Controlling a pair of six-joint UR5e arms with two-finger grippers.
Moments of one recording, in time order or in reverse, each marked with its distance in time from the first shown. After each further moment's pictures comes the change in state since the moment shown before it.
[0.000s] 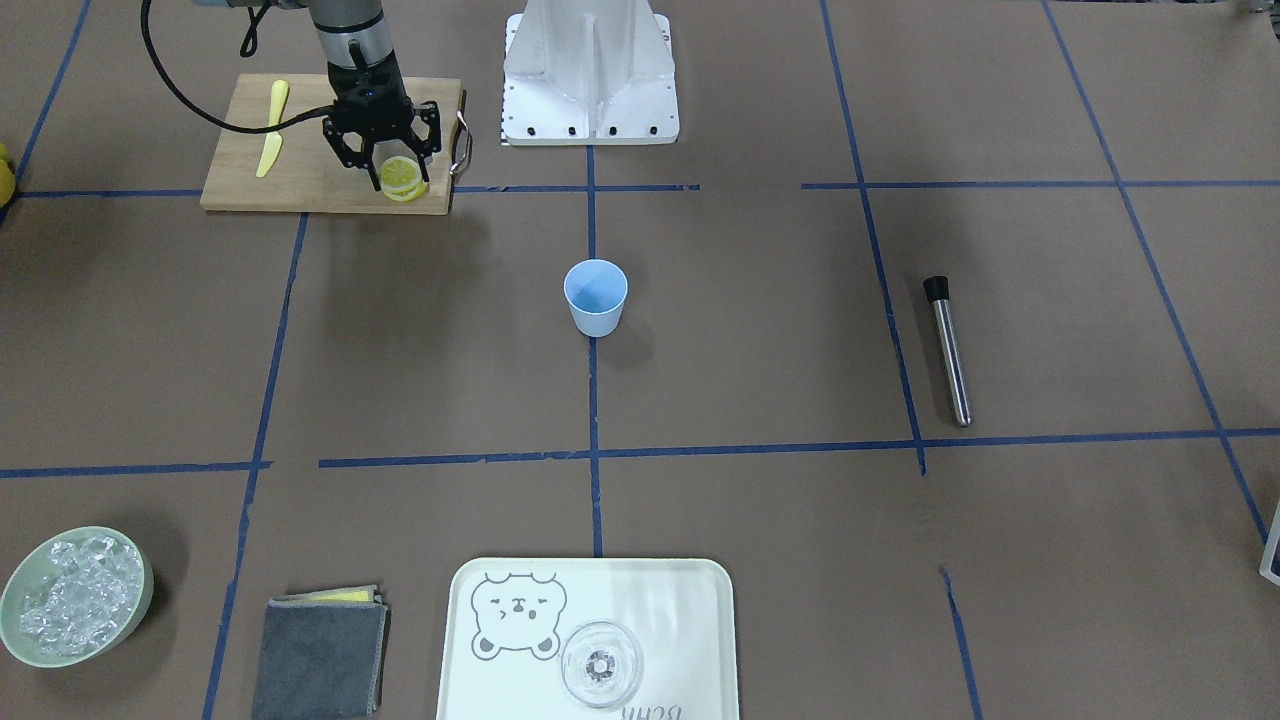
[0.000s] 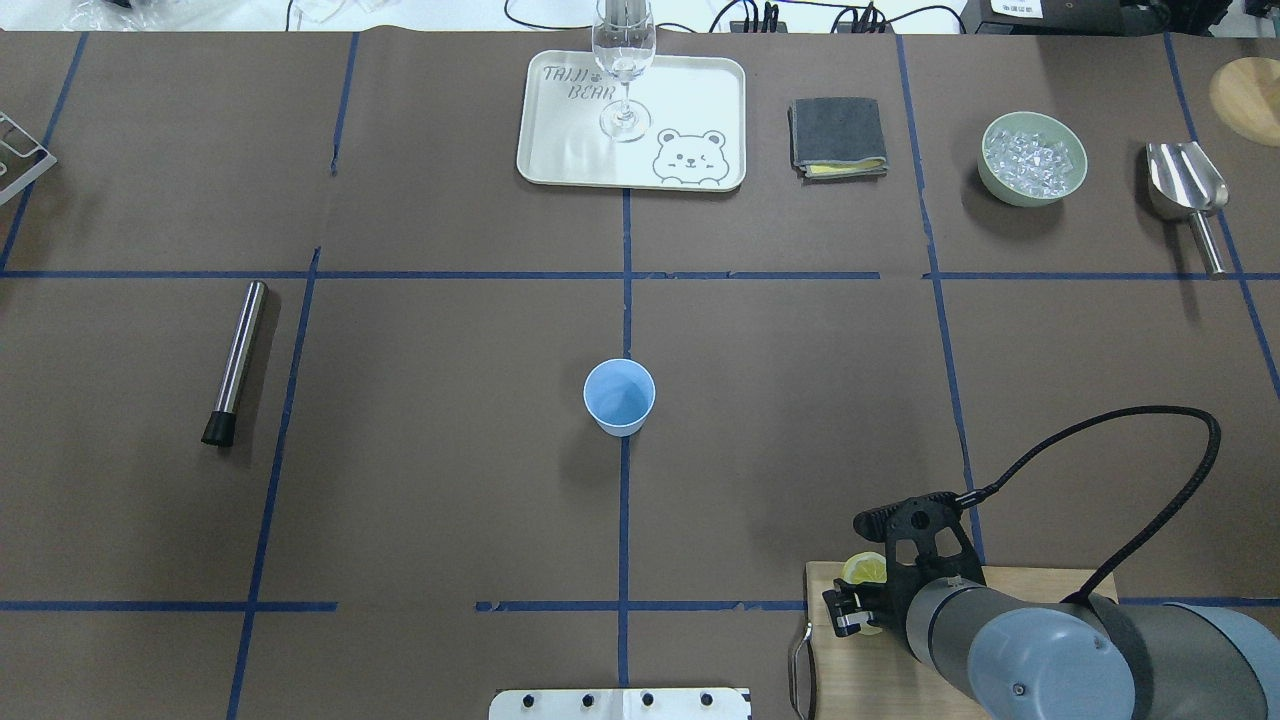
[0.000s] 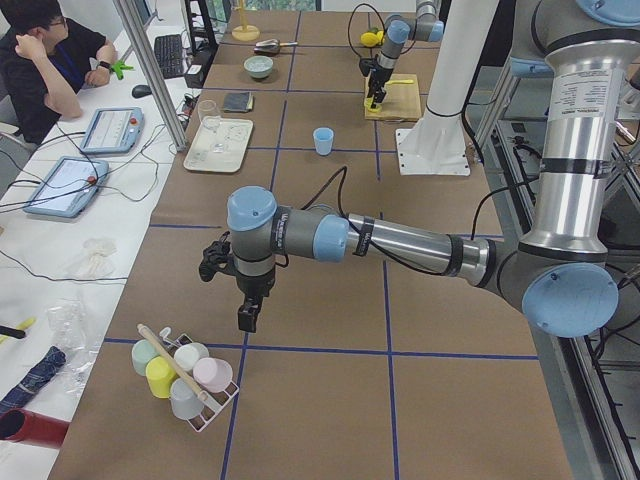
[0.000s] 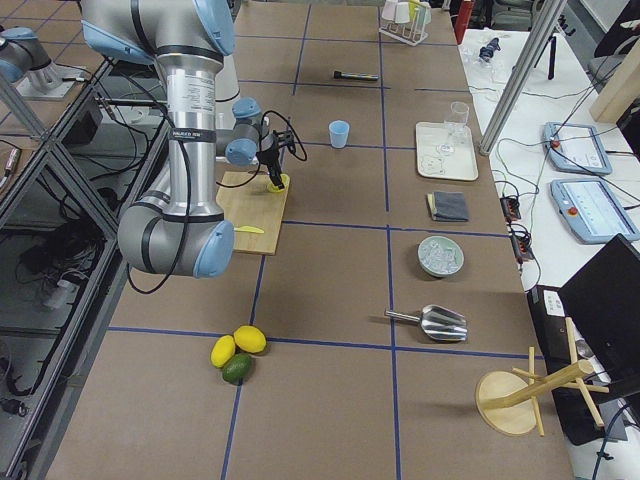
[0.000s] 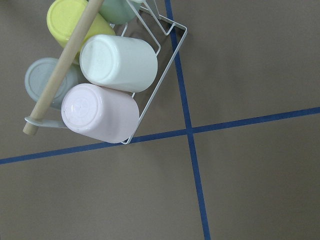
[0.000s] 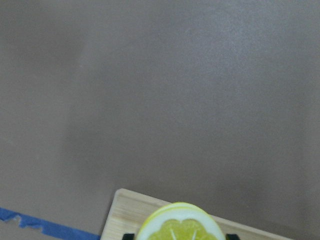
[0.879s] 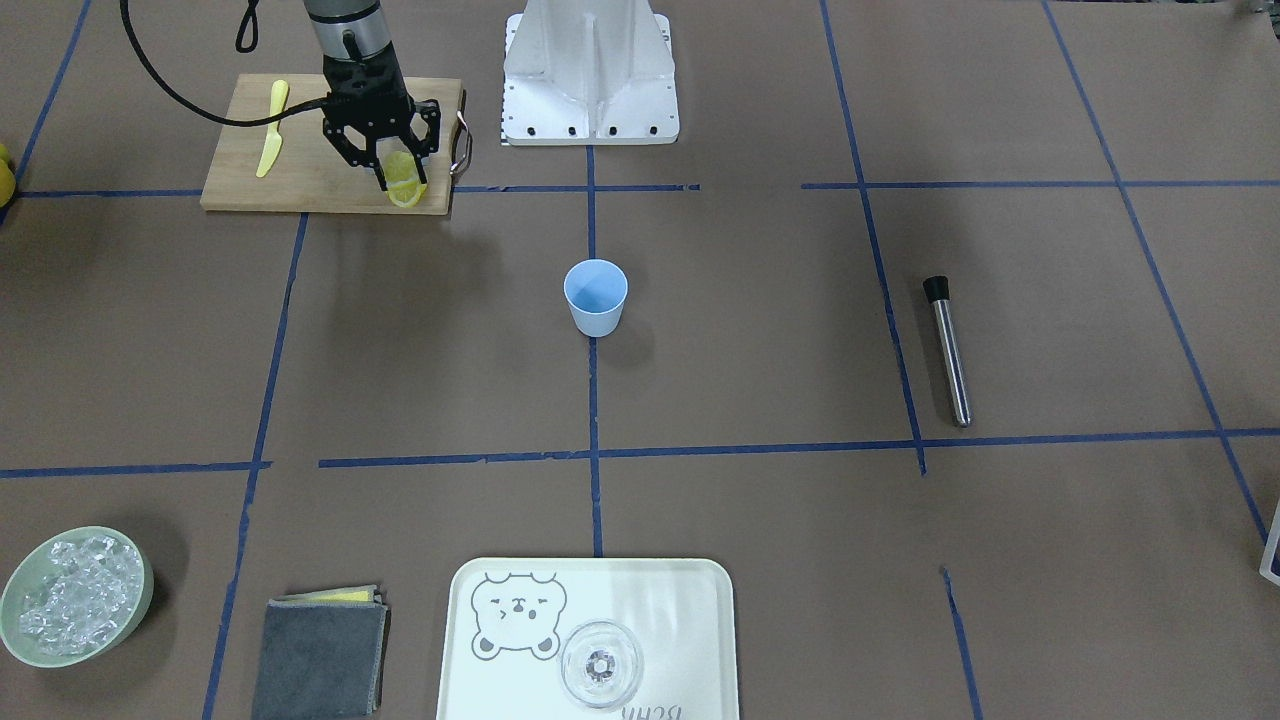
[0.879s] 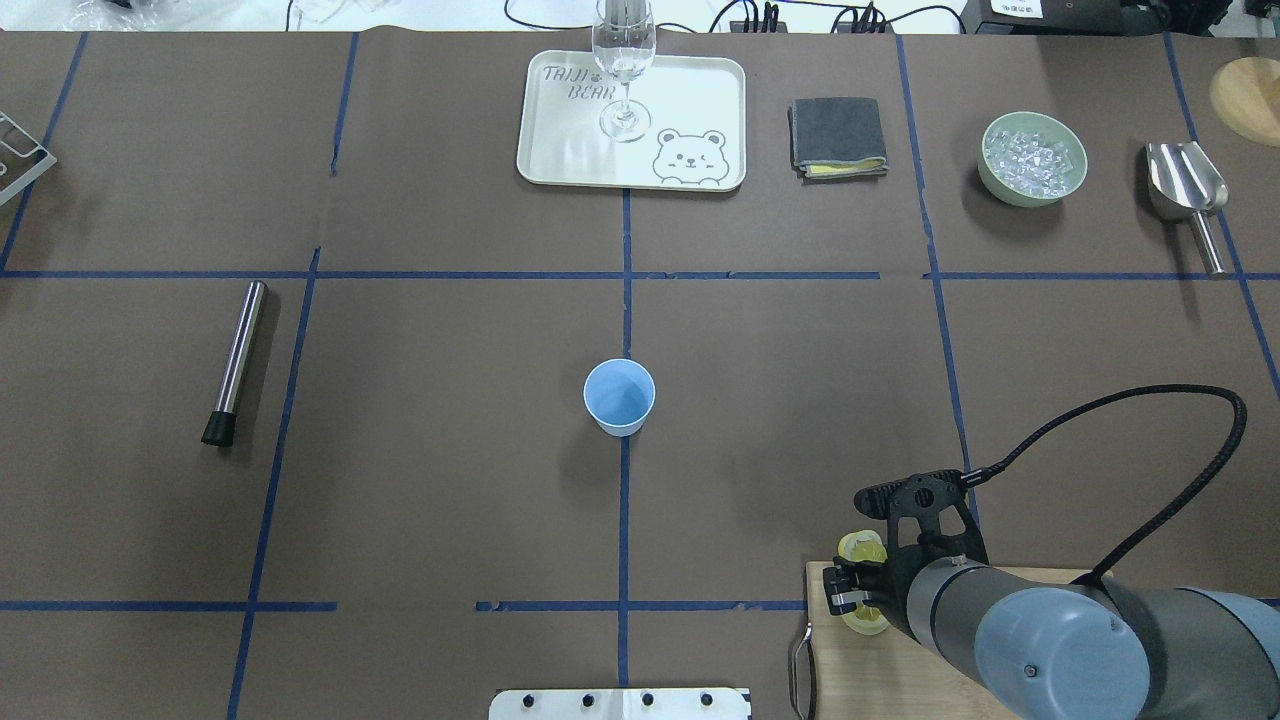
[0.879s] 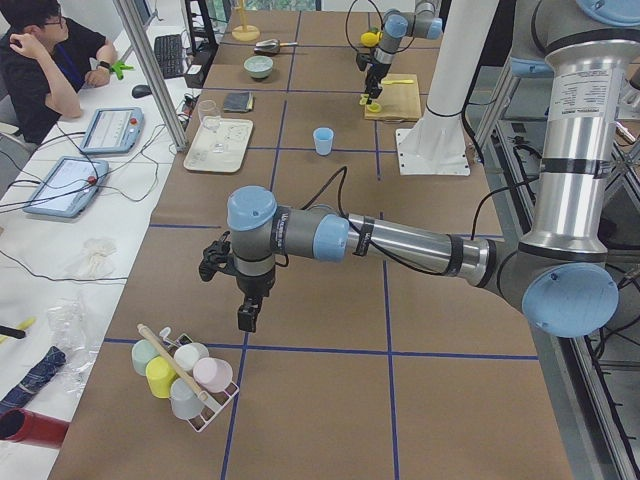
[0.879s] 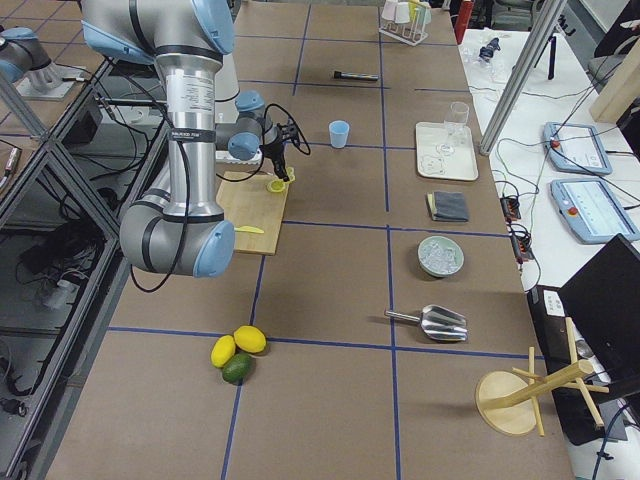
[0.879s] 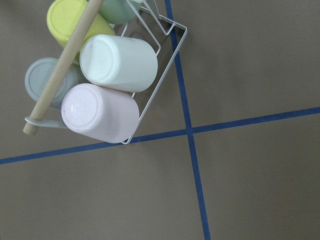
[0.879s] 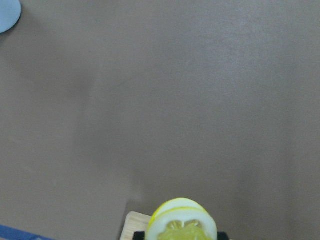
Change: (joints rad) left arm 0.000 0.000 0.000 0.000 0.000 0.000; right arm 0.029 0.020 0.035 -0.031 0.003 -0.001
